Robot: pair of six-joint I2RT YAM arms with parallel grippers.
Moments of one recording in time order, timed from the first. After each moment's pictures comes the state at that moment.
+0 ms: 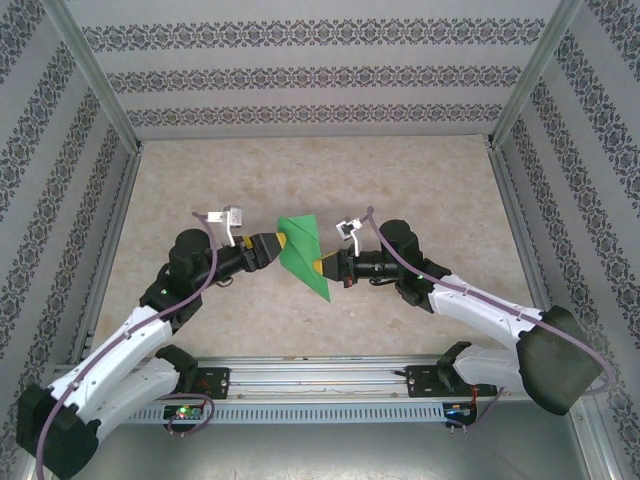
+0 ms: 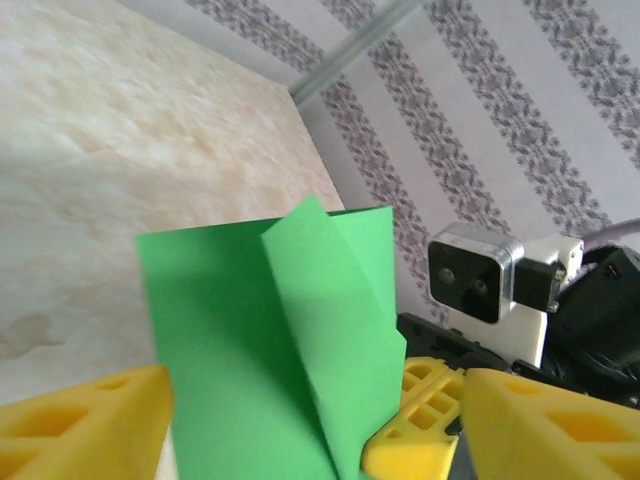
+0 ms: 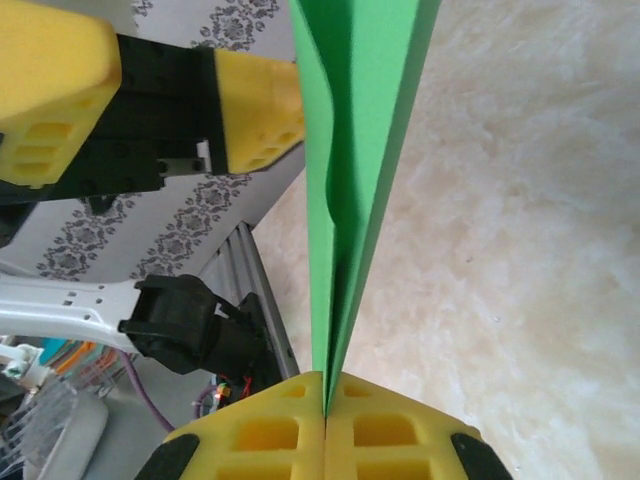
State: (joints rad) left arm -0.46 0.80 0.57 0.02 0.36 -0.77; right arm 0.65 1.19 0.60 0.25 -0.72 0.58
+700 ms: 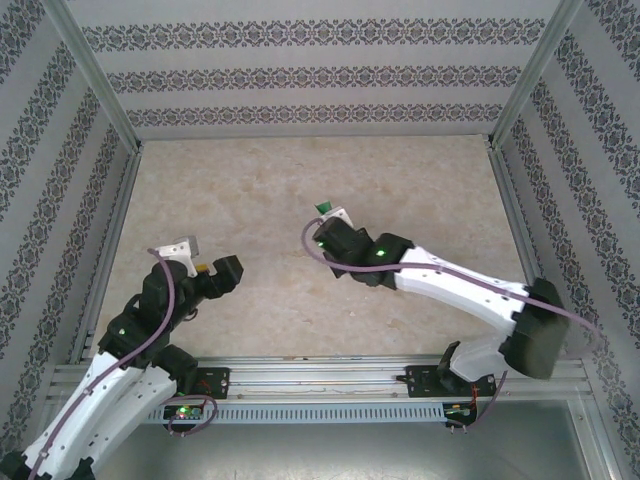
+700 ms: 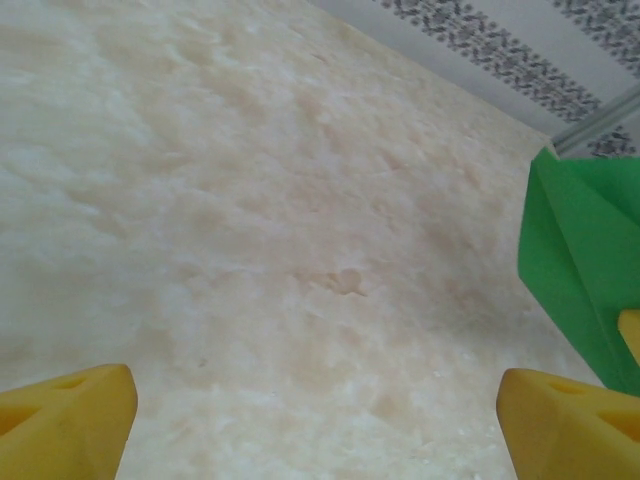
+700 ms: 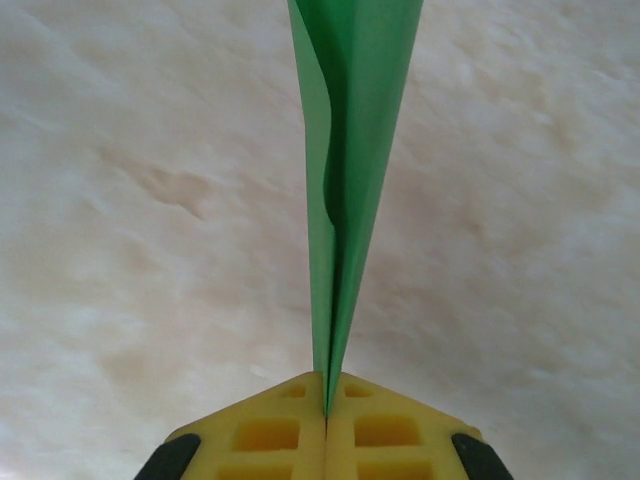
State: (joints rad) left arm -0.46 0.44 0.59 -0.66 -0.12 -0.68; right arm 0.97 1.45 1.17 -0.78 0.51 0.32
